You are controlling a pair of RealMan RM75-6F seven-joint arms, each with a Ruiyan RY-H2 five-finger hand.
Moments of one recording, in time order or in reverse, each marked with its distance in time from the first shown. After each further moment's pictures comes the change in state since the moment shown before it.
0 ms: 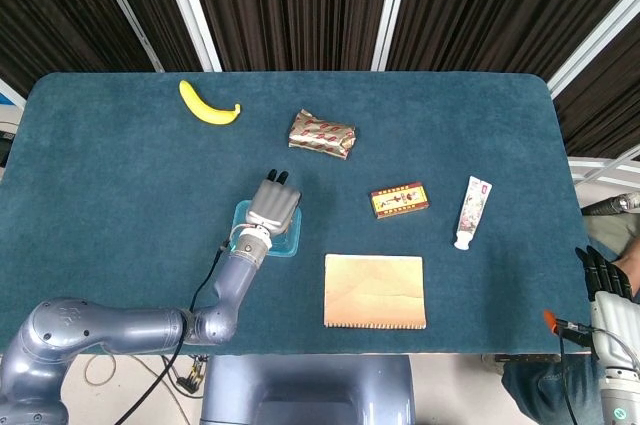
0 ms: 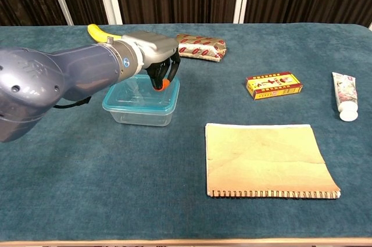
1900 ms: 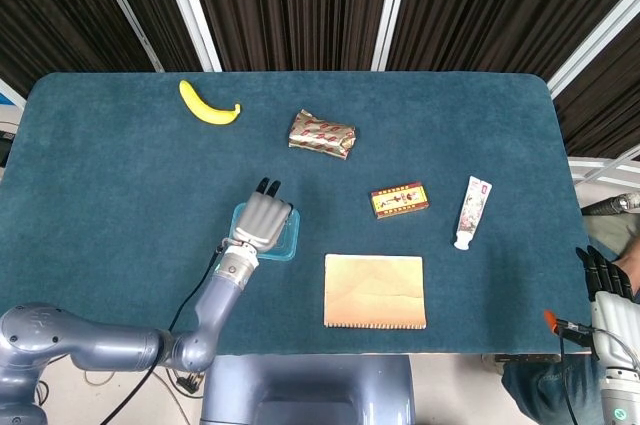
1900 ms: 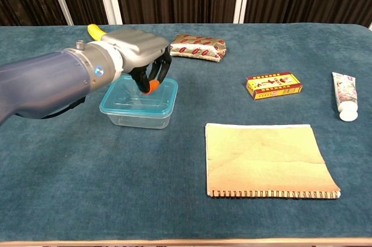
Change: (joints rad) left arm 0.108 0.083 0.061 -0.246 0.159 0.155 0.015; right arm -0.002 -0.001 -0.001 0.000 -0.001 0.006 -0.006
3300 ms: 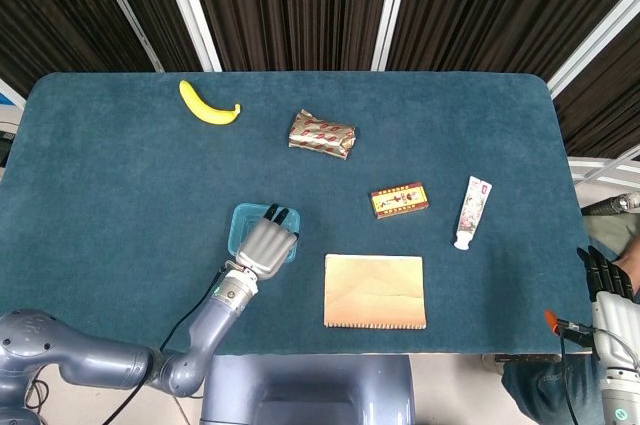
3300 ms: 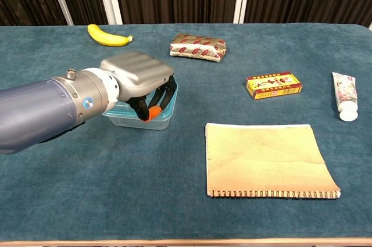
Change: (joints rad) left arm 0.053 -0.008 0.073 -0.080 0.082 -0.010 0.037; right arm -0.001 0.003 0.000 -0.003 0.002 -0.002 0.004
